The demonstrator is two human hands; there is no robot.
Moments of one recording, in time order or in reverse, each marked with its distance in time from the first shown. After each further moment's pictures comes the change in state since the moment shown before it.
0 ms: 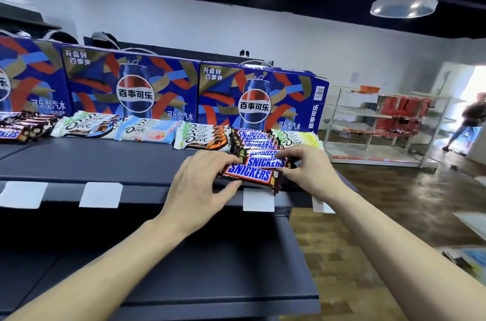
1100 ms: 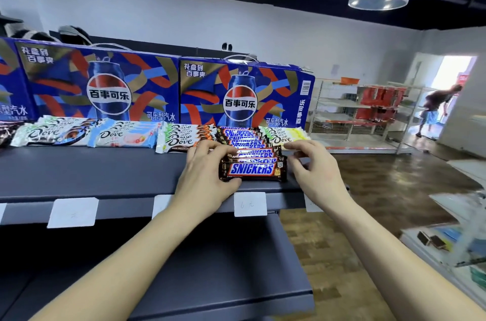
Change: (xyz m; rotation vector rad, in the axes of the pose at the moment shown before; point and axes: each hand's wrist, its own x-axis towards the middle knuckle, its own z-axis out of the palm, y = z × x) left_hand 0.036 0.002 0.028 -0.096 -0.163 -0.299; right_hand -0.023 0.002 -0.004 0.114 0.286 0.035
